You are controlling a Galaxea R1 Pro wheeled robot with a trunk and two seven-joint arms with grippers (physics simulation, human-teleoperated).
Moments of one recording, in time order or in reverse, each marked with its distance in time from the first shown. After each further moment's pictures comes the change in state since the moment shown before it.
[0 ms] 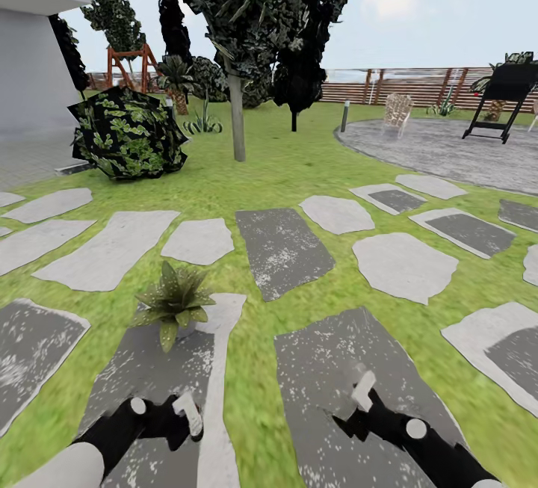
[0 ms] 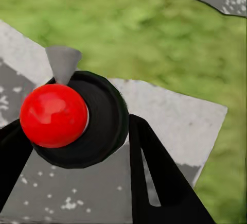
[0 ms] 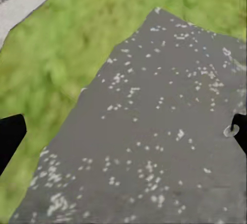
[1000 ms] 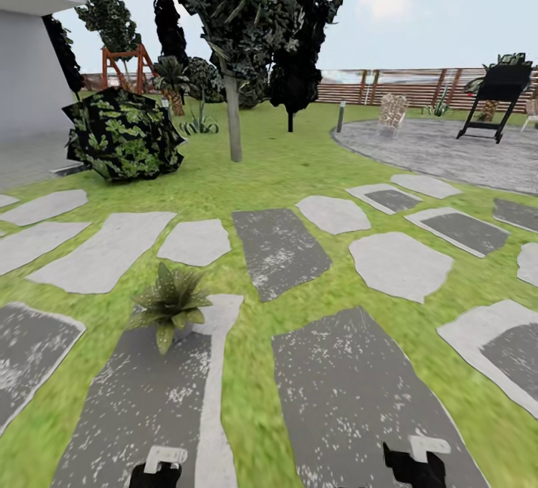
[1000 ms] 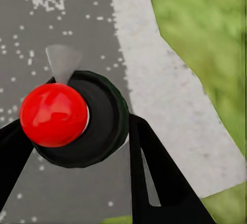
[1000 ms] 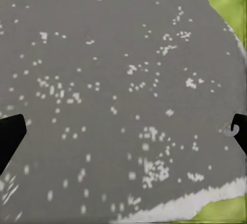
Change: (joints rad) left arm 0.190 -0.054 0.063 0.190 0.595 -0.186 0.560; right arm 0.002 0.080 -0.078 0.482 -0.532 -0.201 -0.442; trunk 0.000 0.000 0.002
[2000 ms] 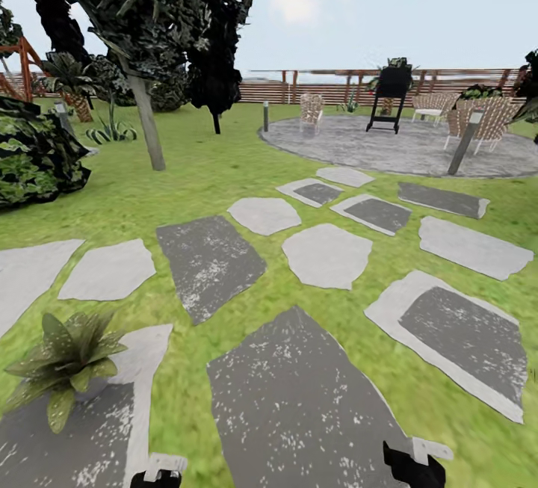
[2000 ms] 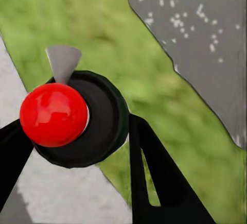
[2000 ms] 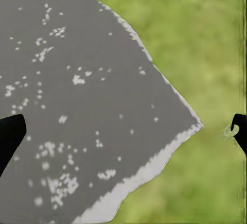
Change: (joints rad) left arm 0.018 -0.004 0.000 0.002 -0.008 -0.001 0.000; right arm 0.000 0.013 0.004 0.003 -0.124 0.000 0.003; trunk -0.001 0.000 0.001
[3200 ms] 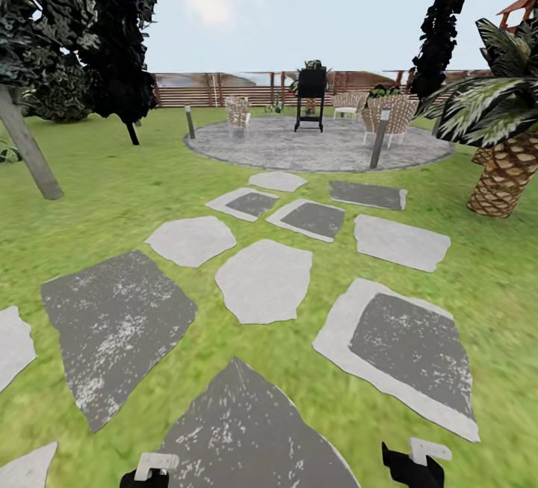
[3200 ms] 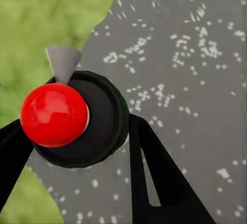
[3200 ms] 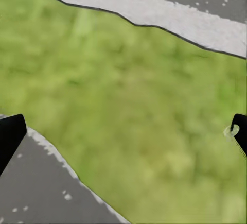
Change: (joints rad) left arm 0.002 0.019 0.007 -0.004 0.008 -0.002 0.062; right arm 0.001 0.003 0.002 0.001 0.008 0.002 0.005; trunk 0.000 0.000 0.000
